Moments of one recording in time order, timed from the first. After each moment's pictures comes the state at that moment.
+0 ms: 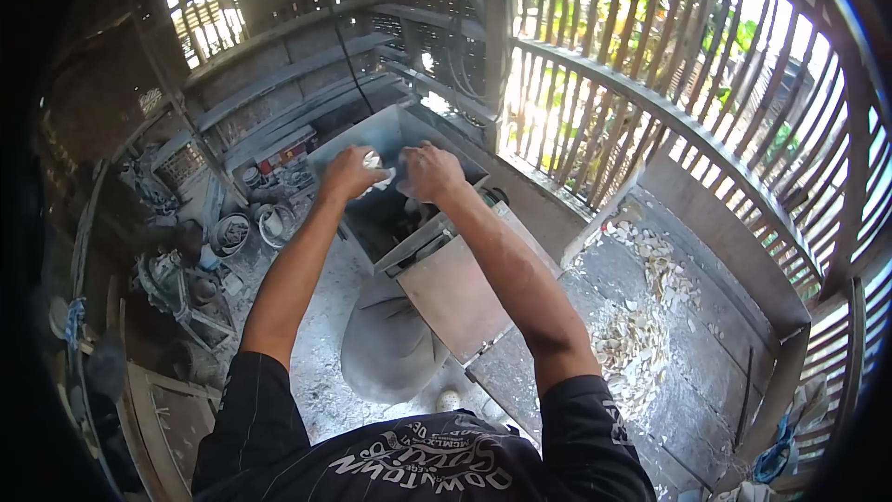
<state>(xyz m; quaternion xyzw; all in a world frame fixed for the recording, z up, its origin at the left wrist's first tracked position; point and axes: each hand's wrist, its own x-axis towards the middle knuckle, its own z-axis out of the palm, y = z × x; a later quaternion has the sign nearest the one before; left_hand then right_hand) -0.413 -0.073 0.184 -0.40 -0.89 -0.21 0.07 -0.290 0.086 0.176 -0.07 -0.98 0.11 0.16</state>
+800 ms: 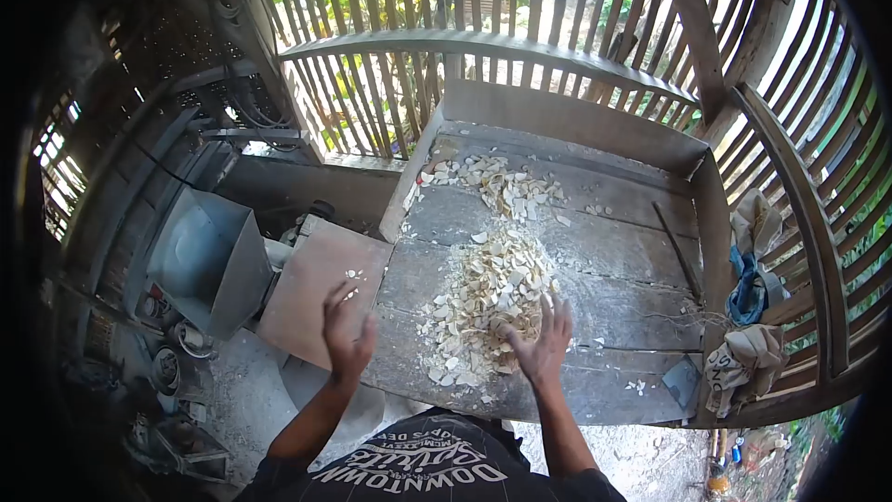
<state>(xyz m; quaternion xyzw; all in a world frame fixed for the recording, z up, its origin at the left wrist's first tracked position) -0.086 -0.041 0.071 -0.64 -0.59 -0.49 0.01 0.250 0.020 -0.008 -0.62 -0.71 0.07 0.32</state>
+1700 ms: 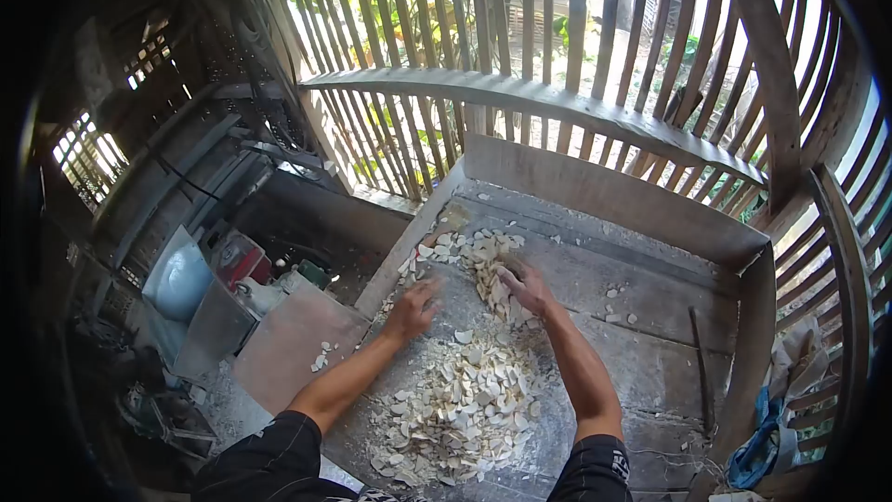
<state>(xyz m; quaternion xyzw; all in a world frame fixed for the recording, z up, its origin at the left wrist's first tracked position) -0.049 0.249 -0.051 -0.70 -0.62 -0.35 -0.06 0.213 0.416 -0.042 -0.34 -0.80 0.42 0.26</state>
